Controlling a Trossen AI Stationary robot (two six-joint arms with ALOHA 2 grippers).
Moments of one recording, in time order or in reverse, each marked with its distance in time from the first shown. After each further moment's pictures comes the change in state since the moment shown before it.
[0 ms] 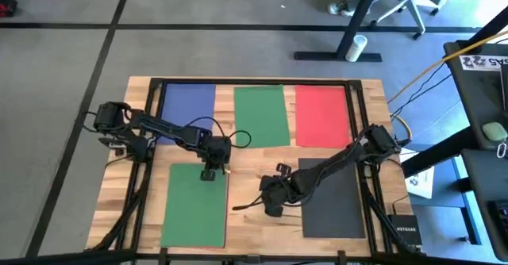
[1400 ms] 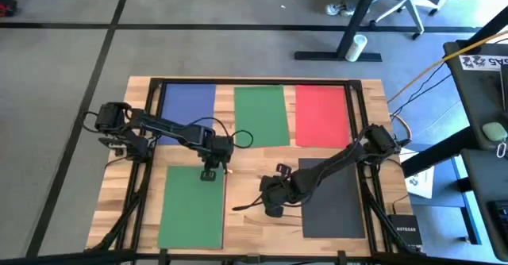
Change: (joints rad) left arm -0.001 0.003 0.110 -0.163 0.003 -0.066; right arm 0.002 0.000 0.000 0.000 -0.008 -0.001
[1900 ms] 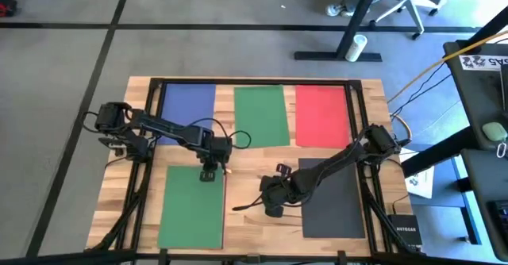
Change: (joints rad) left arm 0.001 0.000 -0.052 0.028 0.011 -0.043; right arm 0.000 0.000 0.000 0.000 0.000 0.000
